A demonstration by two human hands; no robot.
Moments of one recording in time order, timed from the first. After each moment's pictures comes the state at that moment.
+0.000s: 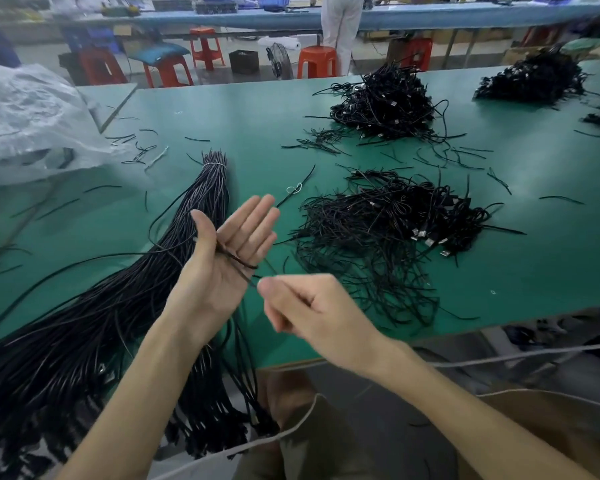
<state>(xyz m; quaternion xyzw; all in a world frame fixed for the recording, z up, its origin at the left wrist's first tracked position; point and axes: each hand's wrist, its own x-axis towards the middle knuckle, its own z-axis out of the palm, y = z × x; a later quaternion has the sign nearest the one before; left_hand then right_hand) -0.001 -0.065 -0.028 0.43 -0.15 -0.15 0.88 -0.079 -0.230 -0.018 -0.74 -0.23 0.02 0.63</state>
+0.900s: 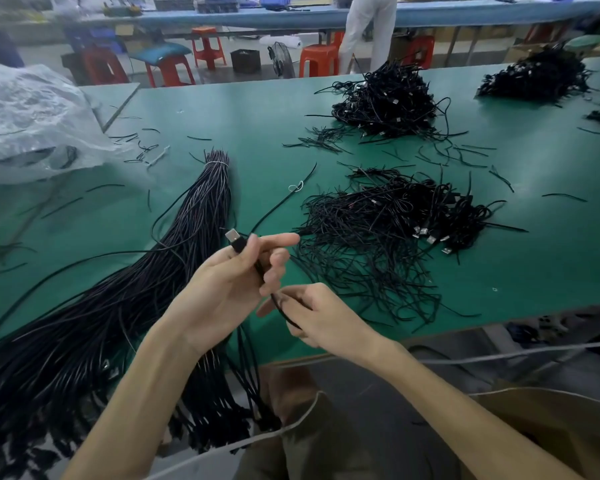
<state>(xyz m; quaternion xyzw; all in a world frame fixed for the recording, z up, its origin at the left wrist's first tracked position) -0.023 -0.059 -0.025 0.48 -0.17 -0.26 0.82 -0.062 -0.238 -0.059 -0.74 -0.14 0.15 0.63</state>
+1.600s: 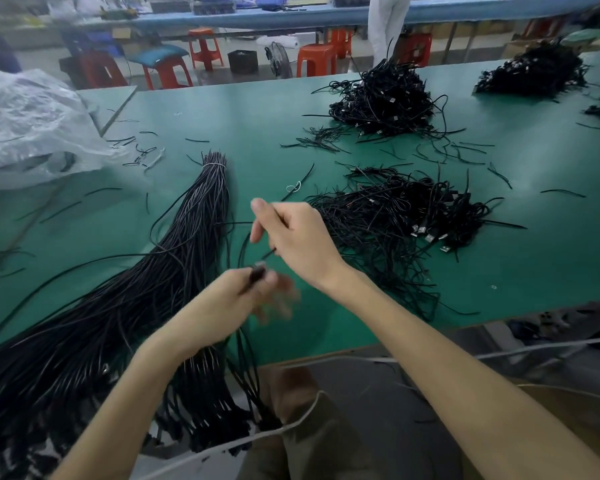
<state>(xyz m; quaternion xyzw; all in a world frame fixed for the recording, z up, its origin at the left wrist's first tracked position) -0.033 -0.061 -0.021 0.83 -0.20 -0.17 0.50 0.004 -0.215 -0.005 -0.80 -0.14 -0.13 0.56</state>
